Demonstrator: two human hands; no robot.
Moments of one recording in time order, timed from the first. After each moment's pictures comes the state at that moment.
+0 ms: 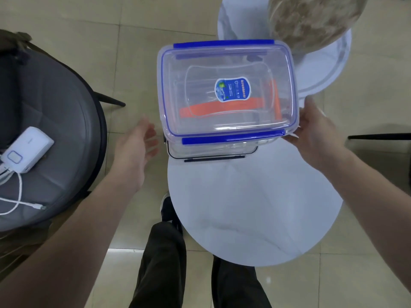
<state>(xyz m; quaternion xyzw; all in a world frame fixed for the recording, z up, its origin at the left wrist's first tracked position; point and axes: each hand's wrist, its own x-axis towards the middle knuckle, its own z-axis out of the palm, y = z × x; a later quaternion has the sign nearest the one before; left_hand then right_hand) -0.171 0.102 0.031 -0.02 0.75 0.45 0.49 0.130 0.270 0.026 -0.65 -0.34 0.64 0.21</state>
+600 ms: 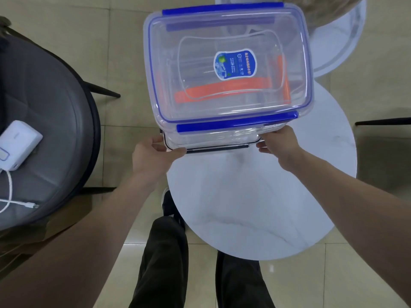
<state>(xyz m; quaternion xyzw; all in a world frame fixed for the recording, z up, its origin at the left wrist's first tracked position) -0.143 0.085 -0.037 0.13 0.85 0.26 0.44 0.101 0.221 -0.035 -0.71 -0.44 0.55 0.08</state>
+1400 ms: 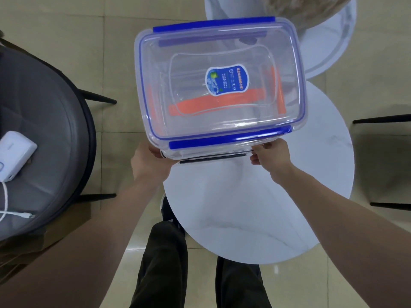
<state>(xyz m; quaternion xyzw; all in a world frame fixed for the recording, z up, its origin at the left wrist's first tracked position) -0.132 0.088 -0.050 0.17 0.86 0.26 0.41 0.117 0.202 -0.067 -0.74 -0.43 0.50 0.09</state>
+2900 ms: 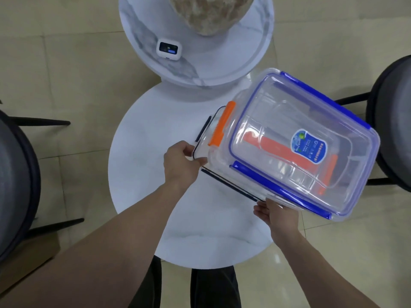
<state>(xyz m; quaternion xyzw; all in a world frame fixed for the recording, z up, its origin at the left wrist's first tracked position) 0.040 0.170 -0.067 0.30 0.79 0.25 0.47 0.280 0.101 -0.052 -0.81 -0.06 0.50 0.30</state>
